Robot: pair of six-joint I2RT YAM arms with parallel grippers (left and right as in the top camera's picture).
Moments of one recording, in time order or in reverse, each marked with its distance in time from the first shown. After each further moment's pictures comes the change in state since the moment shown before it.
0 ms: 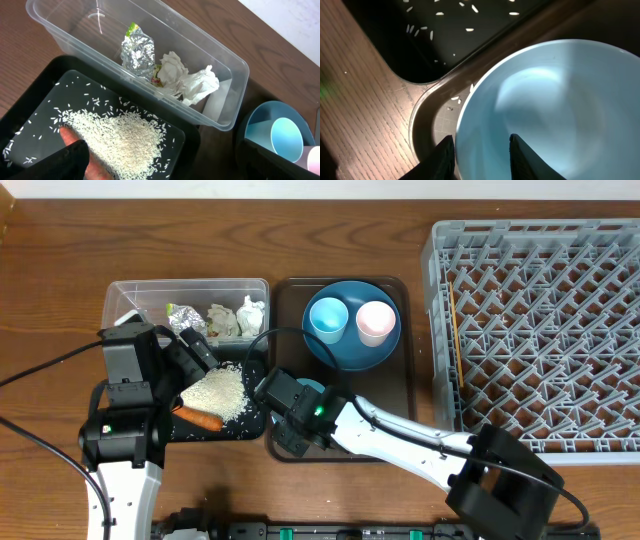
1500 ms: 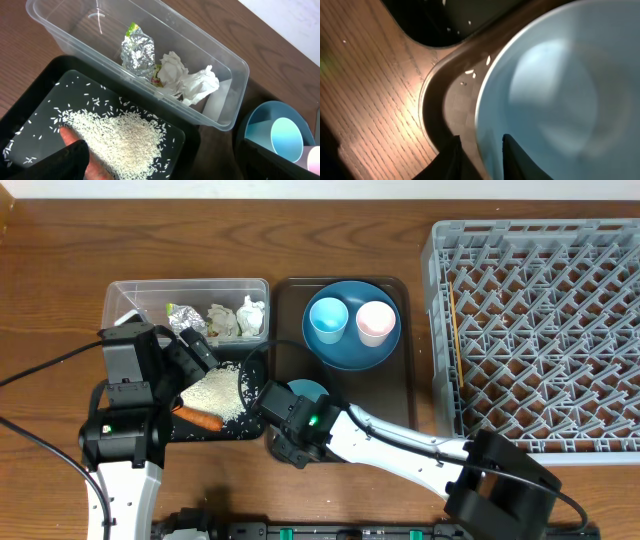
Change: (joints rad) left arm 0.000 0.000 0.000 0.000 0.000 0.000; right arm 0.043 0.000 0.000 -0.078 0.018 0.007
